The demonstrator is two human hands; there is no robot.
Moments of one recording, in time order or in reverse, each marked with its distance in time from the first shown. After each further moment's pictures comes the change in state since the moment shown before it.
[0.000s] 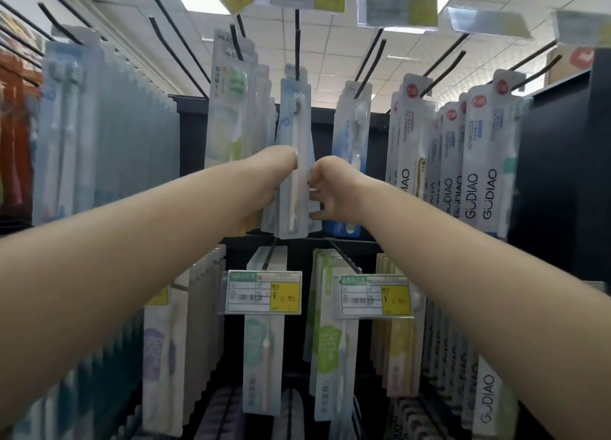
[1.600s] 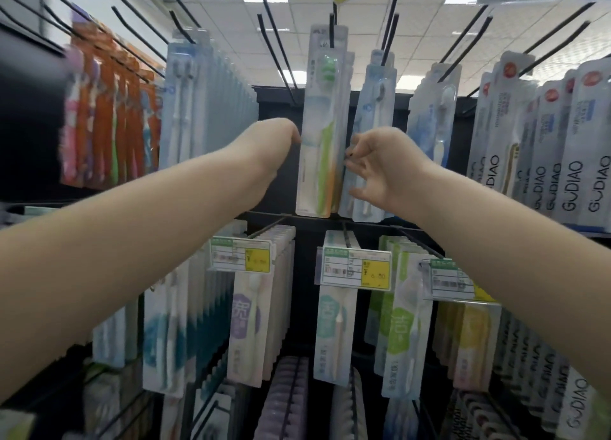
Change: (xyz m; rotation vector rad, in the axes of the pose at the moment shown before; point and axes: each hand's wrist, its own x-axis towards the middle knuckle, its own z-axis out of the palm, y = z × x) left_hand -0.029 -0.030 -0.102 -0.138 0.159 0.164; right_hand -0.054 -0.008 0.072 0.115 -0.034 -0.205
